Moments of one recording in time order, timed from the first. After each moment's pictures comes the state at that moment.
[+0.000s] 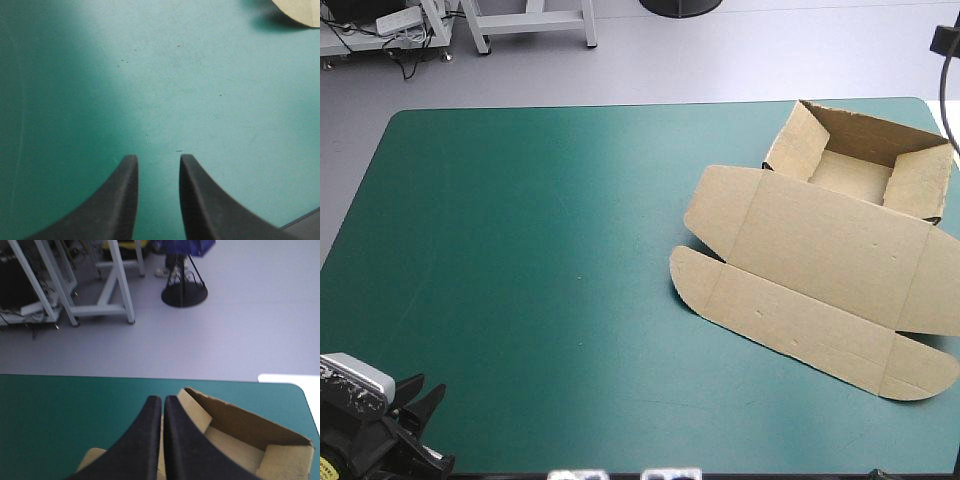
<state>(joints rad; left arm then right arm) -0.16 0.31 -0.83 -0.13 1.25 0.27 -0.36 1.44 -2.27 0.53 1.25 -0.21</state>
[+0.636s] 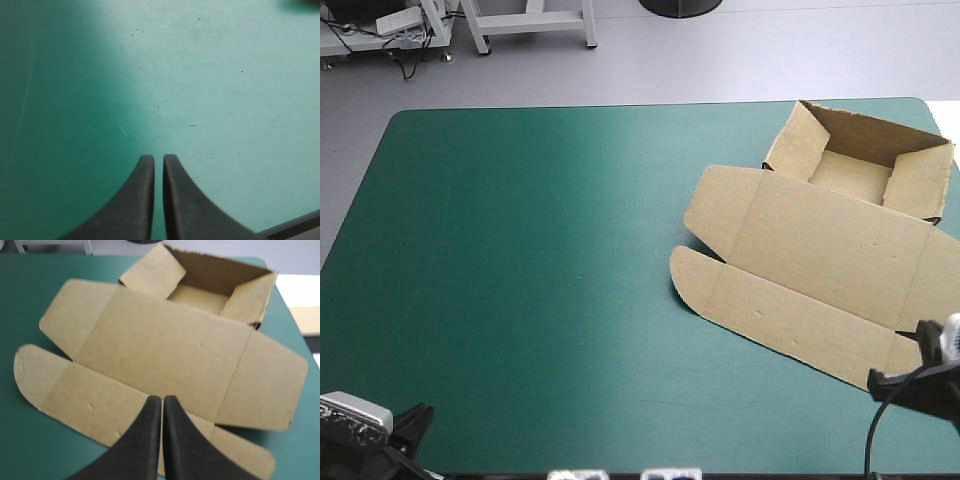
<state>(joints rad) -0.16 0.12 -0.66 -0.06 1.25 0.18 -0.24 0.42 -1.04 0.23 1.18 -0.19</state>
